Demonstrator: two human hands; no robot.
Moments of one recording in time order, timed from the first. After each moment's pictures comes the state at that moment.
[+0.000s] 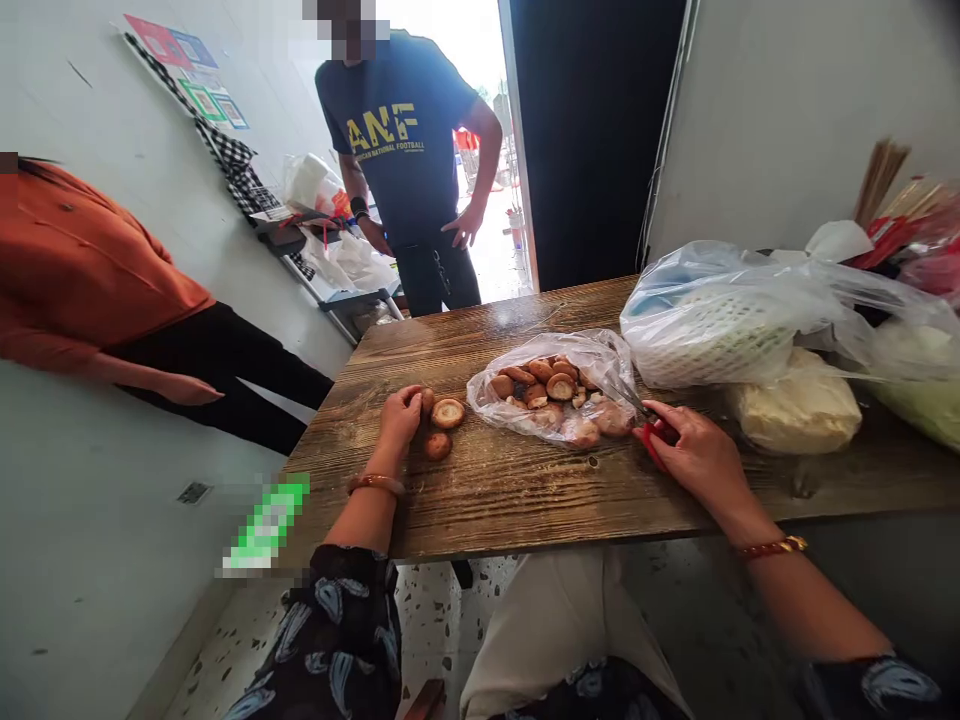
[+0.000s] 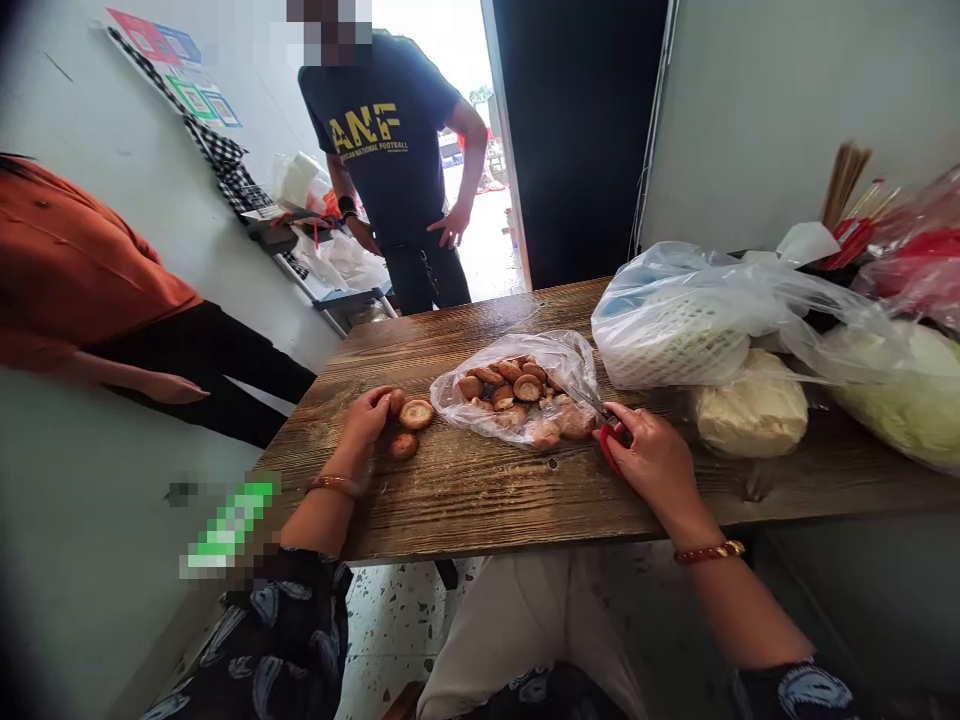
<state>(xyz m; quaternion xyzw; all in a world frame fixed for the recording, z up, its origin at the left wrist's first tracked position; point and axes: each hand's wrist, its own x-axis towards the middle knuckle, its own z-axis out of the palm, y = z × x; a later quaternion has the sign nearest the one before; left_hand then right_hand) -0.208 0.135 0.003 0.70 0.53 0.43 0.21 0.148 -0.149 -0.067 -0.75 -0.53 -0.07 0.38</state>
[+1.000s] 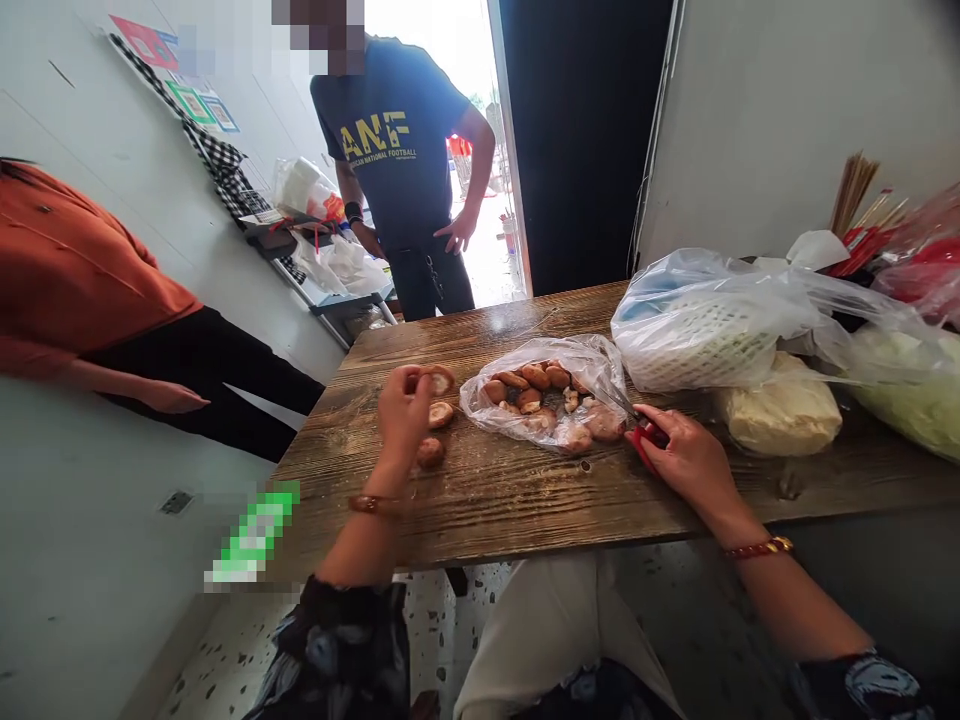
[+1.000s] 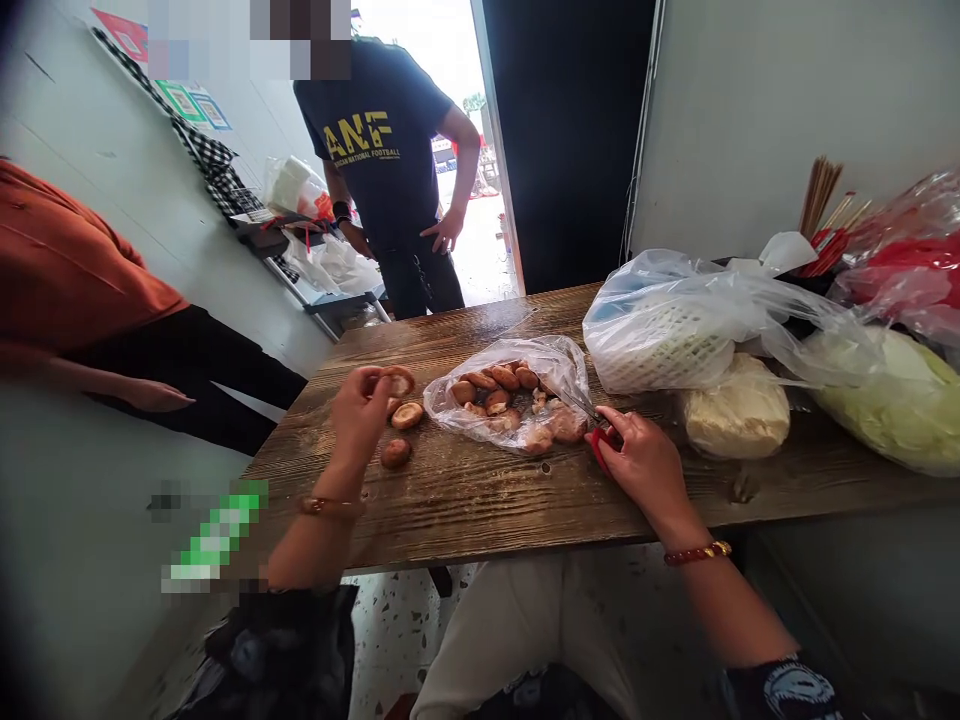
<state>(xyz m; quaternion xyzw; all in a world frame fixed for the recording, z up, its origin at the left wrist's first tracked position) -0.165 0.081 0.047 0.74 0.45 0.49 0.13 0.147 -0.148 -0.065 -0.75 -0.53 -0.06 0.38</state>
